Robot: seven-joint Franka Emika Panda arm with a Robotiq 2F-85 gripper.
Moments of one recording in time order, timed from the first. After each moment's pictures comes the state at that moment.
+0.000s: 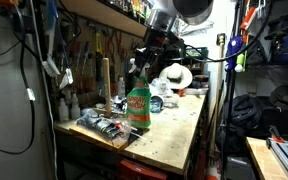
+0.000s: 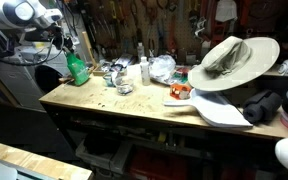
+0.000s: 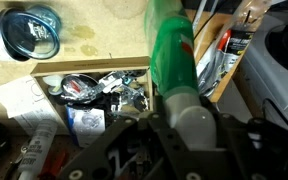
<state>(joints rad) 0.02 -0.23 0.06 -2.39 -0.02 2.64 0.08</state>
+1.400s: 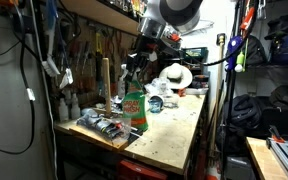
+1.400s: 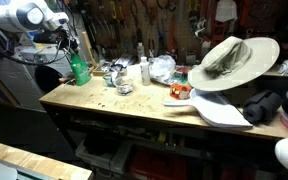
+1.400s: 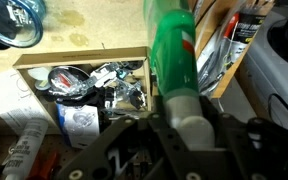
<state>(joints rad) 0.03 -0.10 0.06 -2.30 -0.02 2.67 0.08</state>
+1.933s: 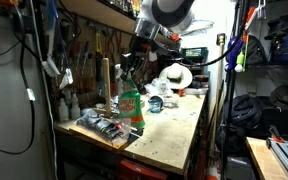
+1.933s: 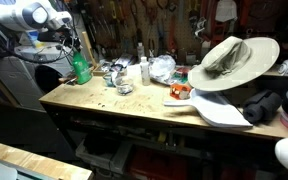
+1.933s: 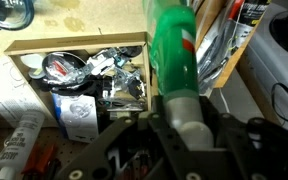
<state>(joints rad) 0.03 -0.04 0.05 -2.22 -0.02 2.68 0.08</state>
